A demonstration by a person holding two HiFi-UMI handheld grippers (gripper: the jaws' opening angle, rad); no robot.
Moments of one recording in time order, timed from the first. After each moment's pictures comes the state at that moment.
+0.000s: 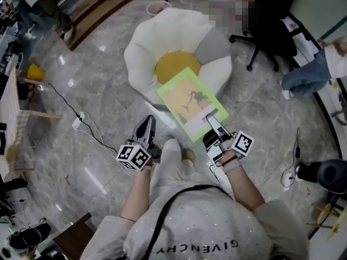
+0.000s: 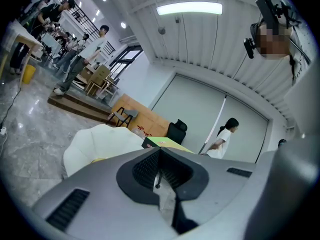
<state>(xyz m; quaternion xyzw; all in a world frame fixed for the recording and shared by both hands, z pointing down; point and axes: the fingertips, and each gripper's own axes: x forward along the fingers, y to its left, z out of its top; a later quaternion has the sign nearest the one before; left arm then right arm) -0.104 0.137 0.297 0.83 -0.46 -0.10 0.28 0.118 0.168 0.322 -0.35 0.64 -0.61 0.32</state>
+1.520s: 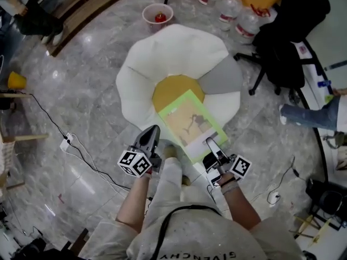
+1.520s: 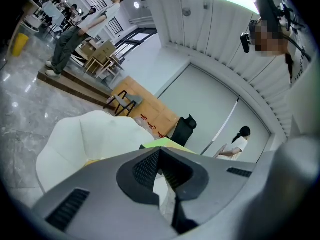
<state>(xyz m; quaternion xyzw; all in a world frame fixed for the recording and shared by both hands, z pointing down) -0.099 -0.127 0.399 0.83 -0.41 -0.08 0.37 0.098 -0.056 0.384 -0.40 0.61 -0.63 0.25</state>
